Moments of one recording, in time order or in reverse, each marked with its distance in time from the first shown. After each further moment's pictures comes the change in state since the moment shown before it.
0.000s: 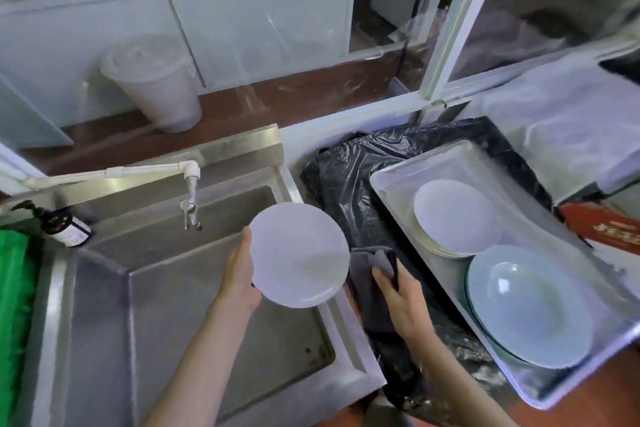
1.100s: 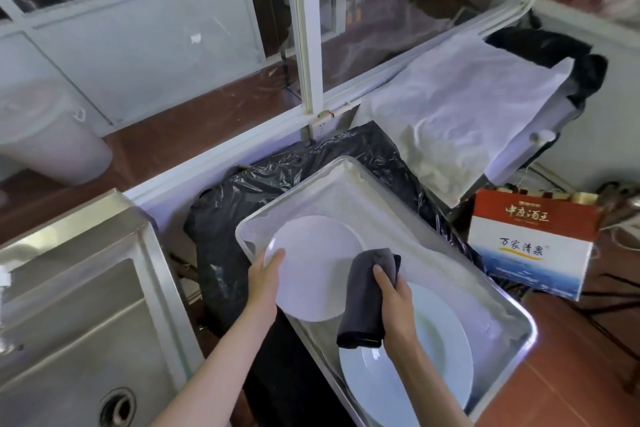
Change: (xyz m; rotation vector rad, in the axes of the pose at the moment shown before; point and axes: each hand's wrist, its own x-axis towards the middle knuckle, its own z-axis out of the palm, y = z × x) left_hand 0.044 -0.120 0.356 0.335 -0.135 0.176; right_hand 0.120 0.101 -0.246 0.603 0.398 0.573
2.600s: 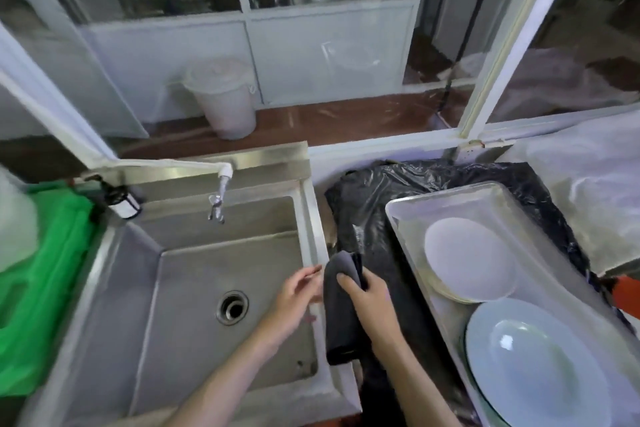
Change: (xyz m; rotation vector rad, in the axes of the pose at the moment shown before) left_hand -0.172 -0.014 -0.280 0.125 -0.087 0.105; right_hand -0.208 0.095 0.188 -0.562 -0.596 -0.238
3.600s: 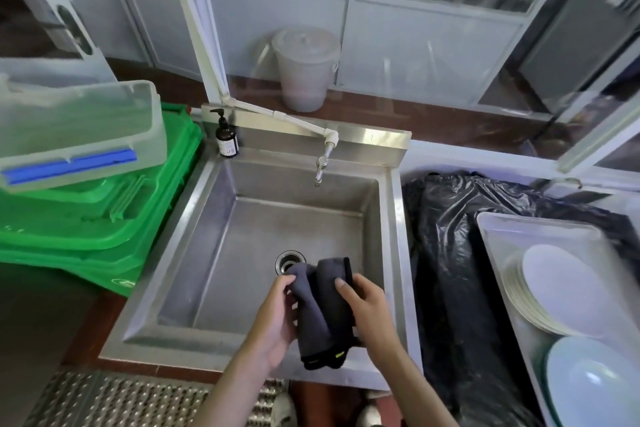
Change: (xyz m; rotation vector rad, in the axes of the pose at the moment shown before) left_hand -0.102 -0.106 -0.164 -0.799 0.302 -0.227; right_hand -0.079 0.018 0.188 -0.073 -0.293 -0.036
